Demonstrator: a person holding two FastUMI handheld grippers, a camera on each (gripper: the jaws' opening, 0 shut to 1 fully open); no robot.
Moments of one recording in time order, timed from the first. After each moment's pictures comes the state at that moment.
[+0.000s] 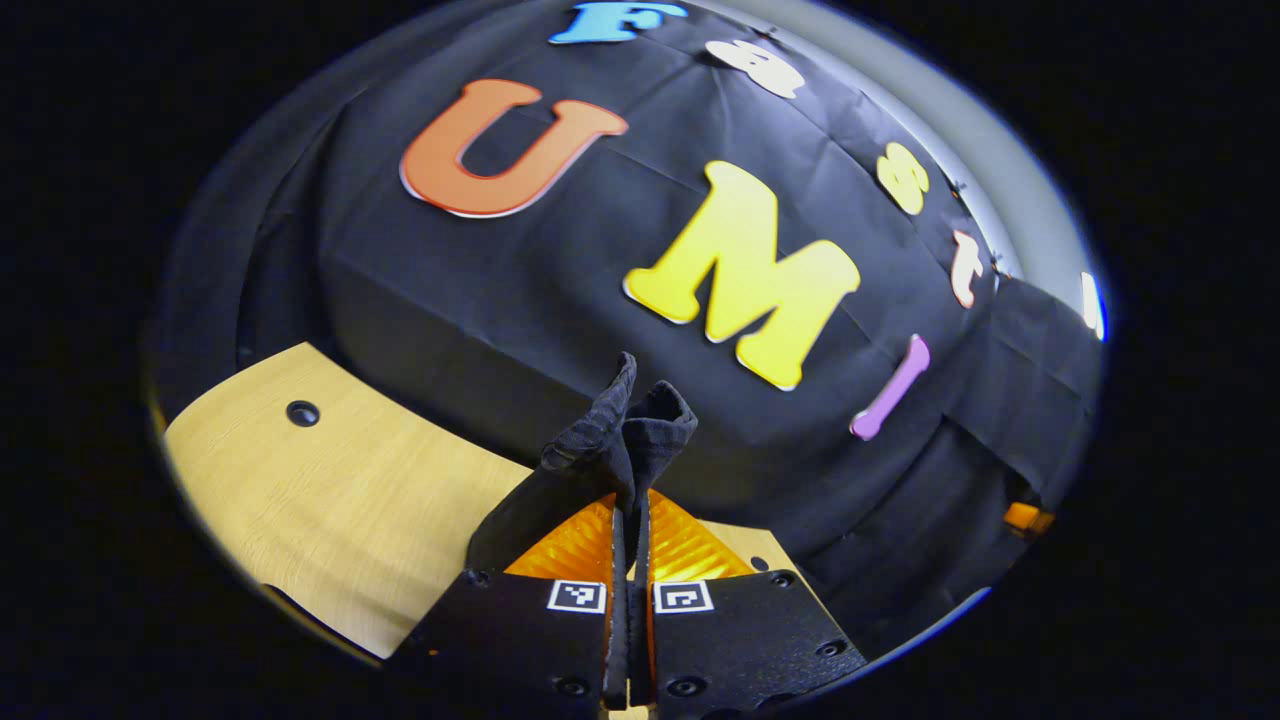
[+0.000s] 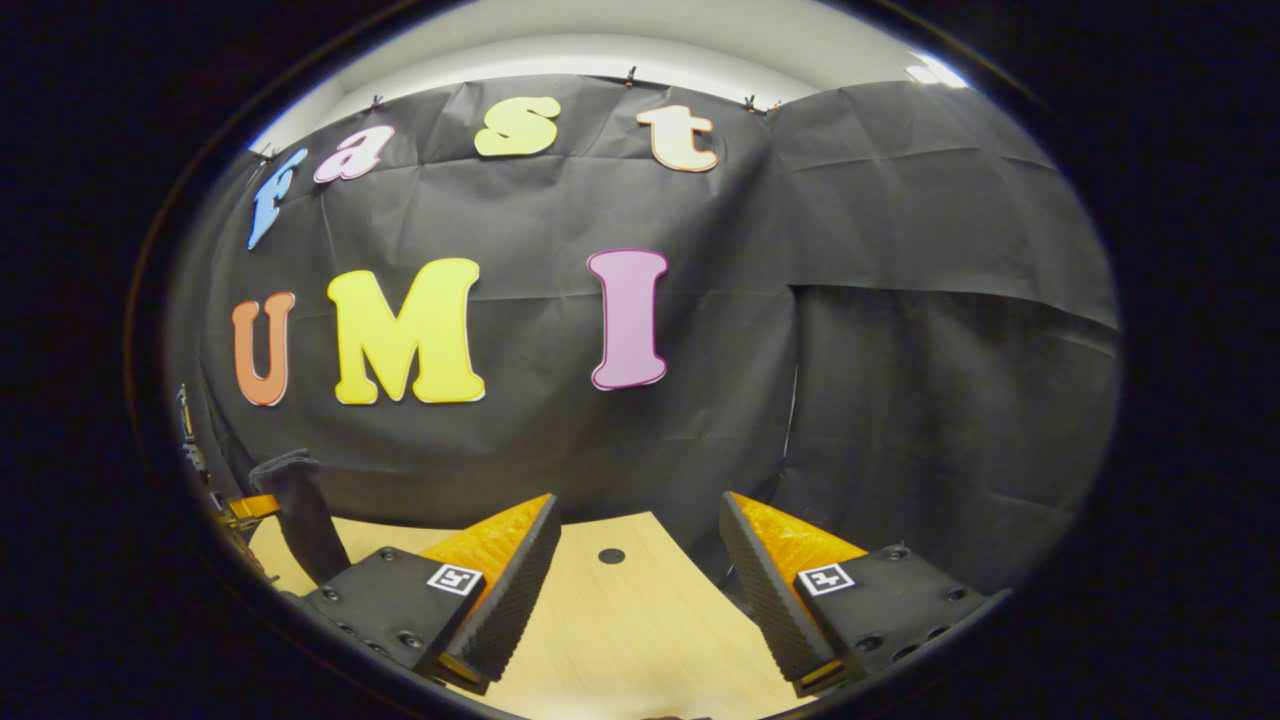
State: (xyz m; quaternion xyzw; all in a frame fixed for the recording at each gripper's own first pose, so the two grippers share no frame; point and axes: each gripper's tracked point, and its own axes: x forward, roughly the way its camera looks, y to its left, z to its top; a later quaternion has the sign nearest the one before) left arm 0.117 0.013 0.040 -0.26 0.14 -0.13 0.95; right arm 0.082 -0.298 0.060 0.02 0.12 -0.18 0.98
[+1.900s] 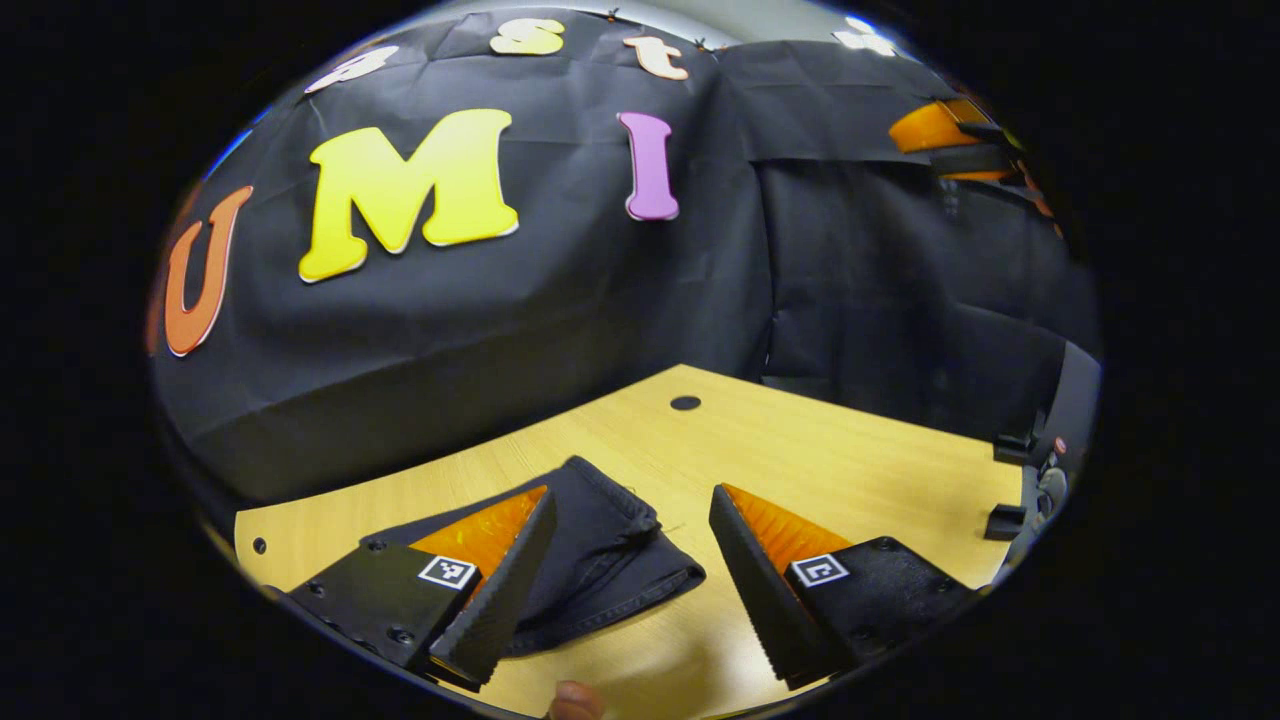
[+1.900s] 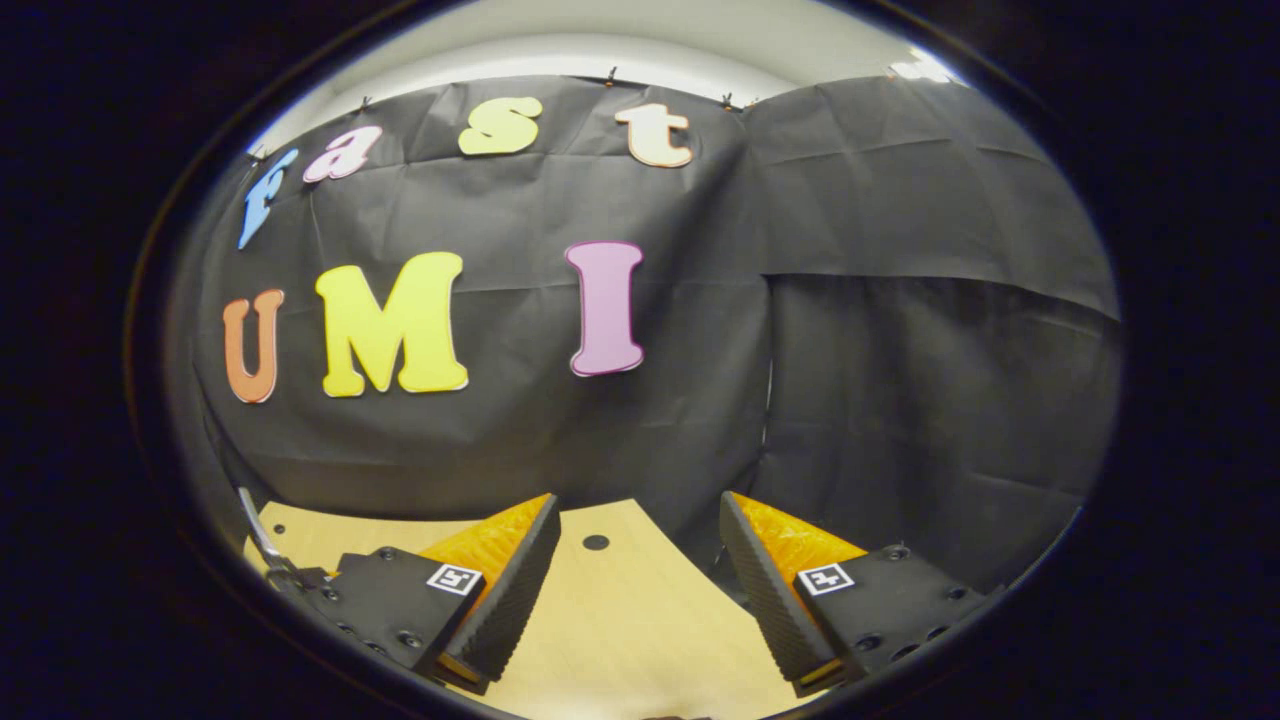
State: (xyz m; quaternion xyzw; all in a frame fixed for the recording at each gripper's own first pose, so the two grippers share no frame) left arm 0.055 -0.167 -0.036 0.06 0.12 -0.30 0.94; right arm 0.068 -0.284 0.033 0.03 0.11 -0.19 0.97
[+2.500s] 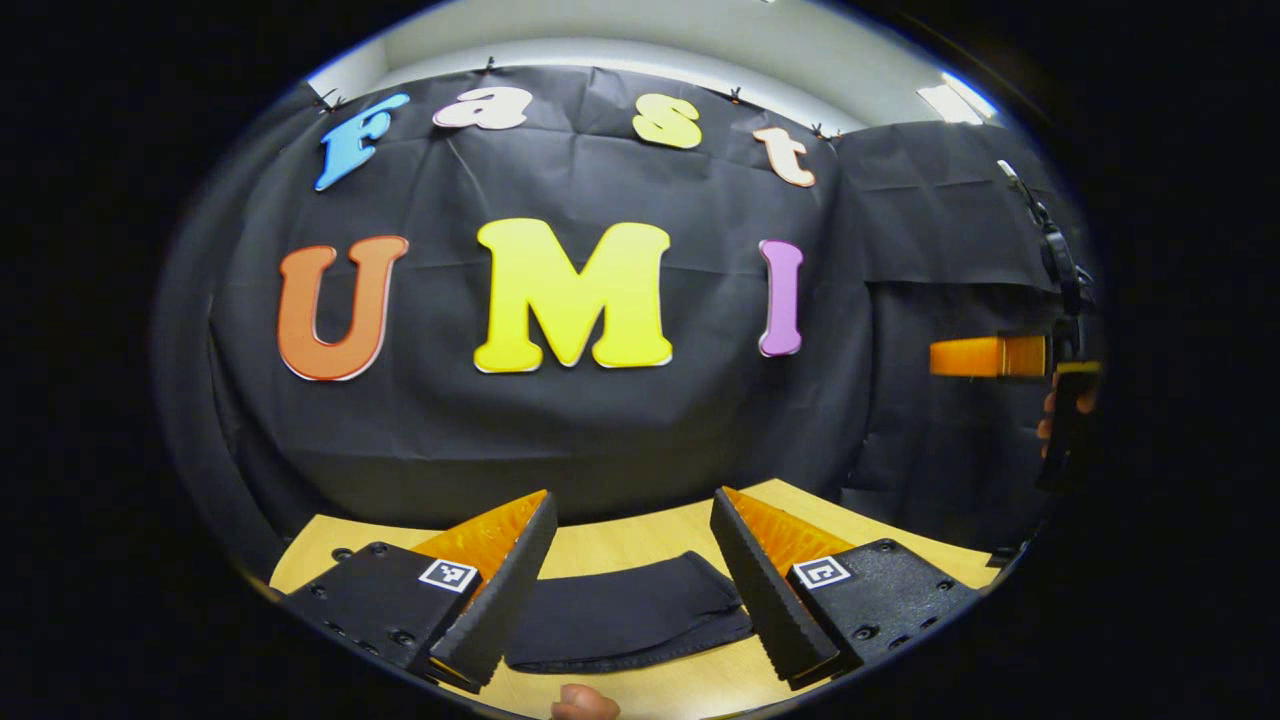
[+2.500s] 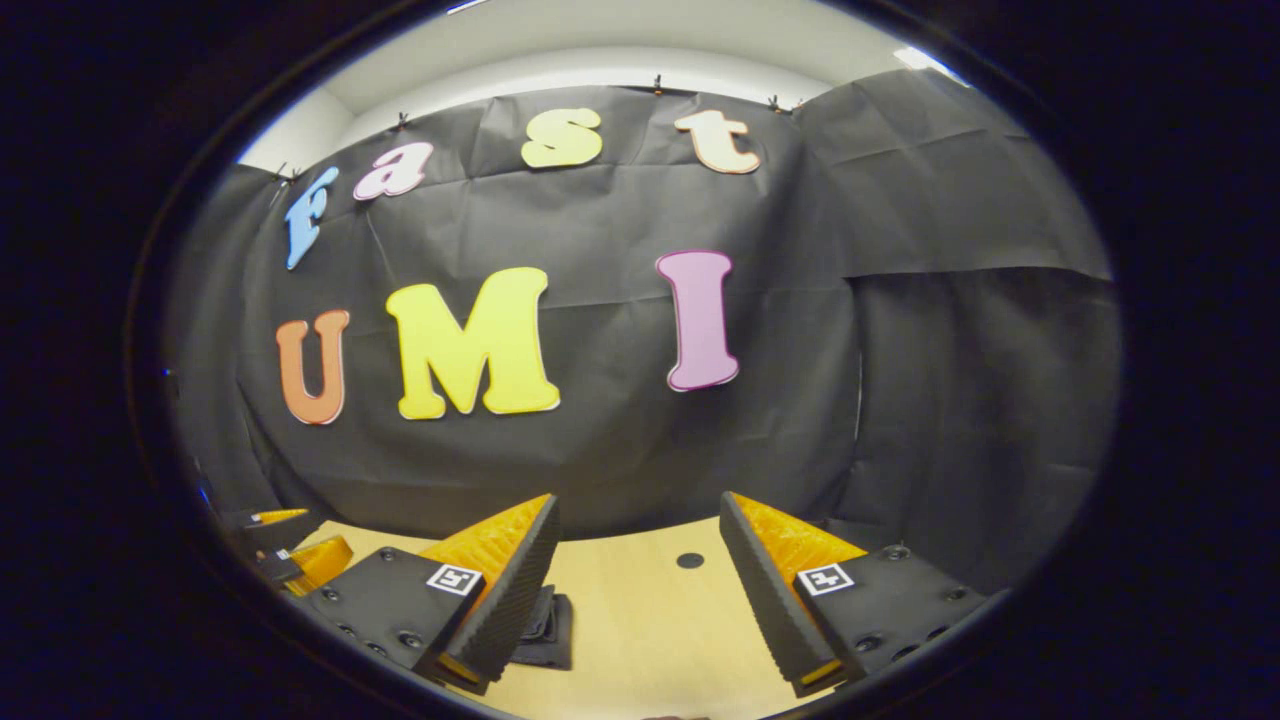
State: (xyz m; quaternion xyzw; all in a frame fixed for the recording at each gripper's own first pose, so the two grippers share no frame) left arm 0.043 -0.044 0.111 -0.03 0.03 -0.14 0.99; right arm 0.115 -0.200 0.025 0.06 0.09 -0.08 0.99
